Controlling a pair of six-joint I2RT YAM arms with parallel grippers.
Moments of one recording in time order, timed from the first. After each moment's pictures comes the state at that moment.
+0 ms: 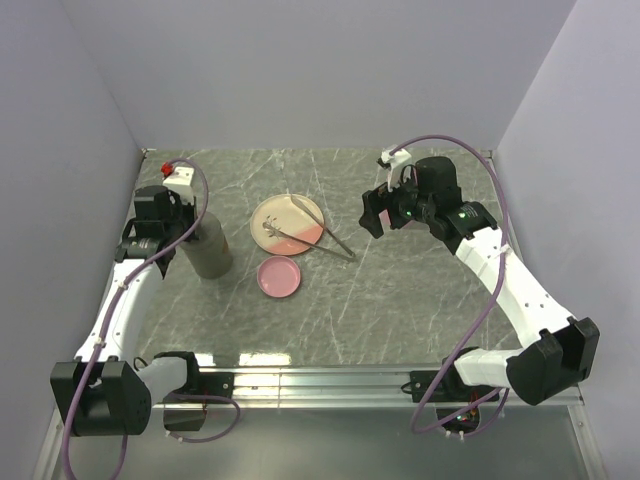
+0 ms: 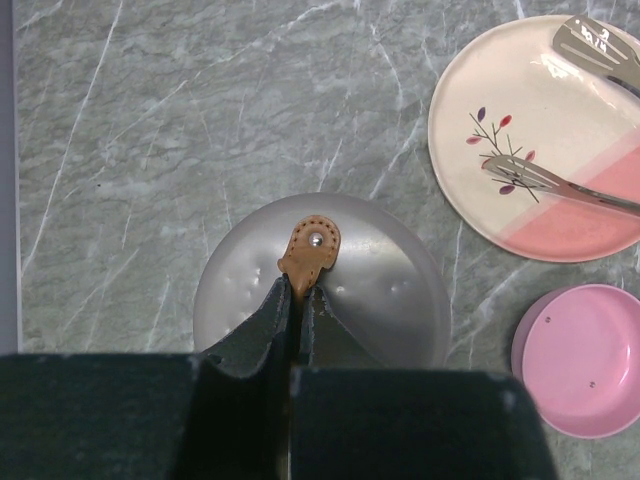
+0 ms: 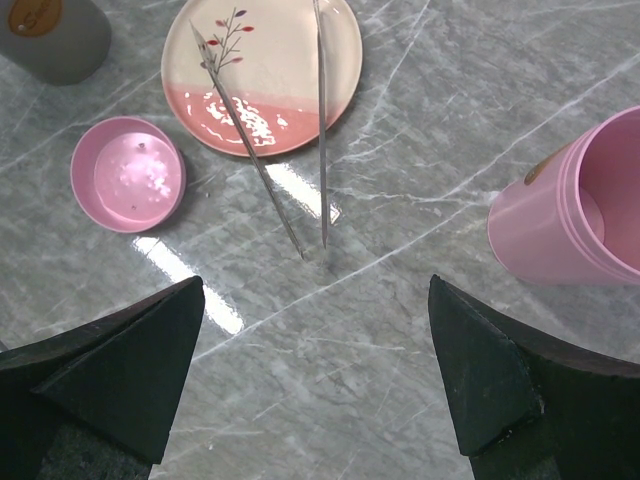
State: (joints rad) left arm 0.02 1.10 0.90 -0.36 0.08 0.09; right arm 0.38 1.27 1.23 -0.54 -0.31 -0.11
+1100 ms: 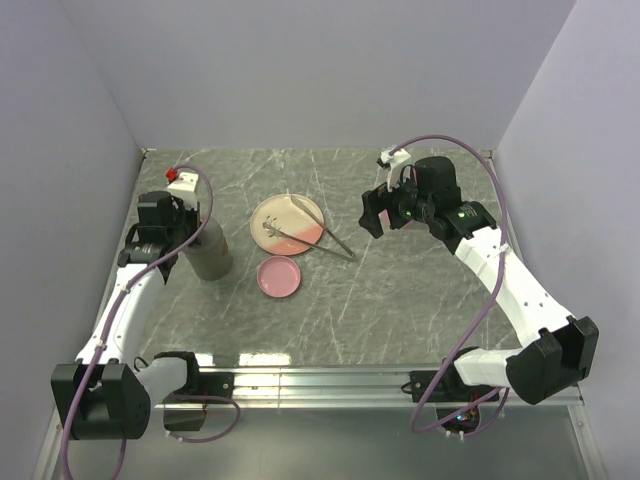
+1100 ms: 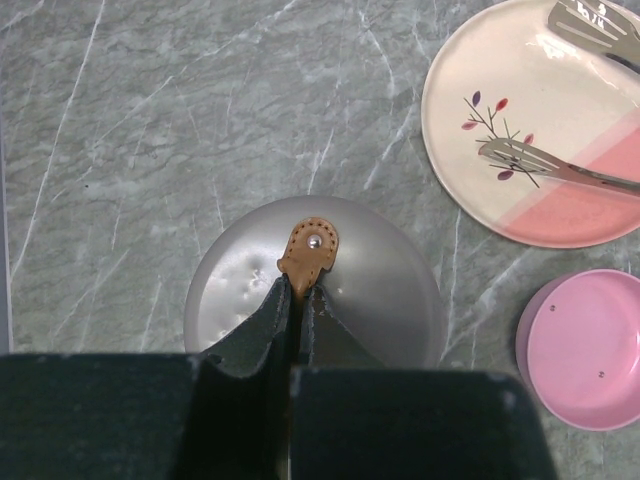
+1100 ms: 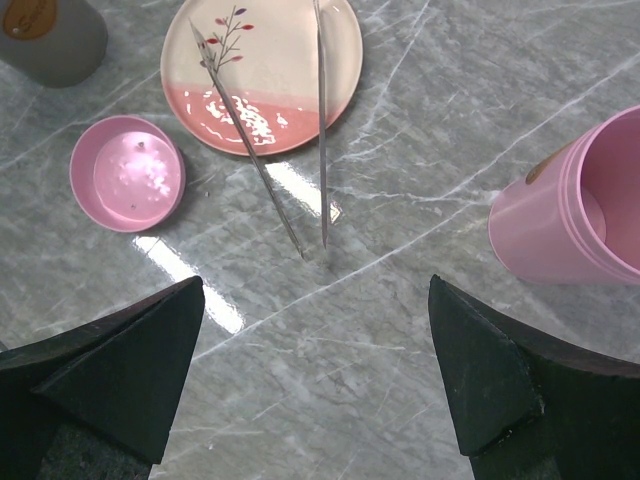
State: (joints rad) left arm 0.01 1.08 0.85 -0.33 0.09 0.11; right arm 0.38 1.28 1.23 -0.54 -0.31 -0.11
